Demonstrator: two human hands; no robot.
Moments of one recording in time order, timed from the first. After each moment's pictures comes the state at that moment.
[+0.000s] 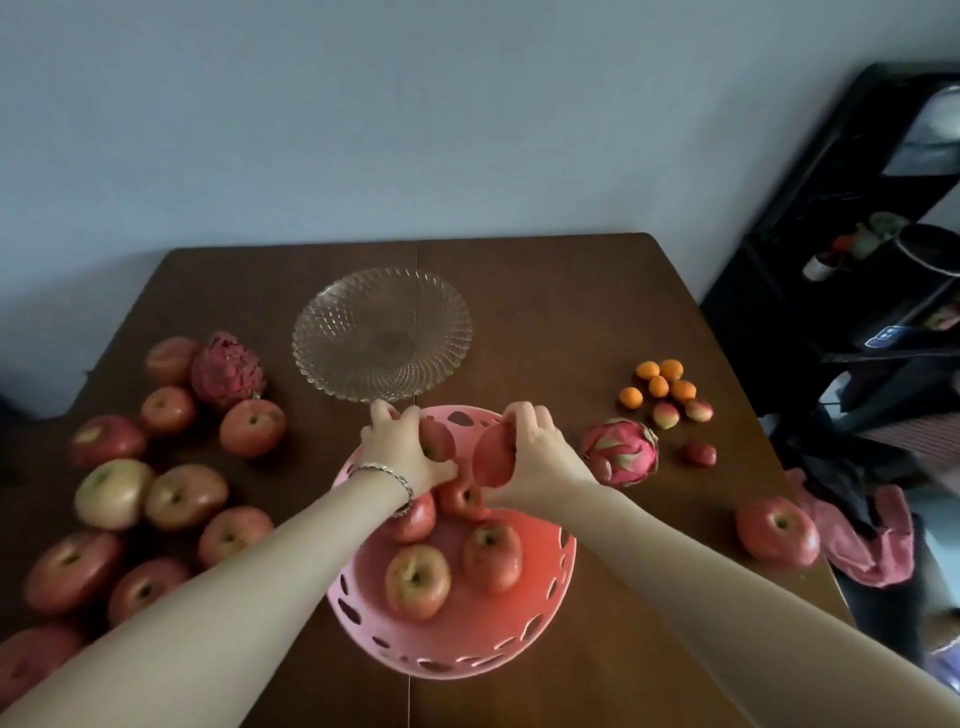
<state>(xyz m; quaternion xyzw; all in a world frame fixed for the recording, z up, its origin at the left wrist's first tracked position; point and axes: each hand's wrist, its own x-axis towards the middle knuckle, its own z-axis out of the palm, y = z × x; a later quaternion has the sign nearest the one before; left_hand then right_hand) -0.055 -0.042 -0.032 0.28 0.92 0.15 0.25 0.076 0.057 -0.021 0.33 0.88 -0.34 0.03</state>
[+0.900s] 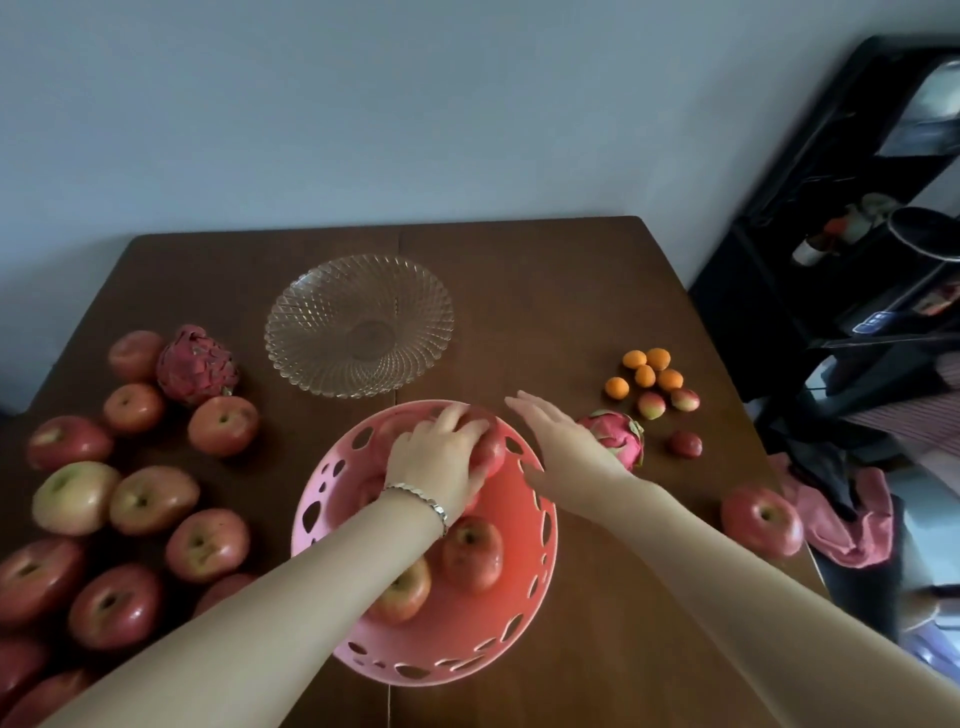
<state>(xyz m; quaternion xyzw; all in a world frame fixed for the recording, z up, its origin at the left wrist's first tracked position) -0.009 -0.020 -0.029 0.49 0.86 0.08 0.14 0.101 0.094 -0.020 0.28 0.91 -0.30 0.07</state>
